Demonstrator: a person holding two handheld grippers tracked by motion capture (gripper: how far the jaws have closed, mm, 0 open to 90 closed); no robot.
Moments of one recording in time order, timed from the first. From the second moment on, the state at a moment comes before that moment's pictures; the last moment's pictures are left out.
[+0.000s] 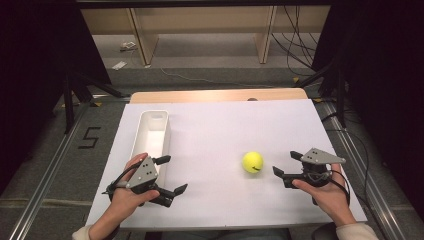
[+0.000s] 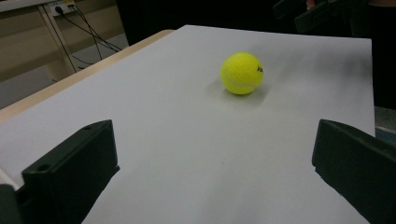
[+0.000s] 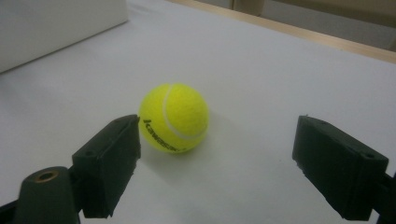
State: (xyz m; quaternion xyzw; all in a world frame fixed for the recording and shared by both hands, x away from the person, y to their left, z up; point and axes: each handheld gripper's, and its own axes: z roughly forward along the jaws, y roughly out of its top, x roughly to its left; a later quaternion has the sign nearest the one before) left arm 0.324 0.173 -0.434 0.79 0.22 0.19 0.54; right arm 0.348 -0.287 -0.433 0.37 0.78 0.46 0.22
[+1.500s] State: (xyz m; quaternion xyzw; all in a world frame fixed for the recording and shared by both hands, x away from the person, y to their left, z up) left arm 0.323 0.171 -0.434 0.79 0.22 0.19 0.54; right arm 0.360 -0.259 -0.441 0.36 0.80 0.43 0.22
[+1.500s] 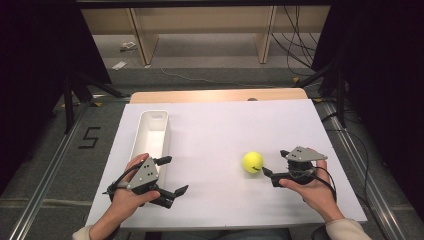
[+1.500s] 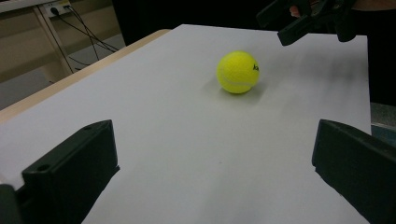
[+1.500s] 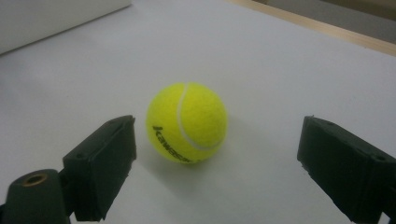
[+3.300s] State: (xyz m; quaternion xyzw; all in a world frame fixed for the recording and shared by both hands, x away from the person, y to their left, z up) left arm 0.322 0.171 -0.433 0.79 0.21 0.18 0.55; right arm 0.396 -0.207 -0.465 0.34 0.83 0.39 0.18
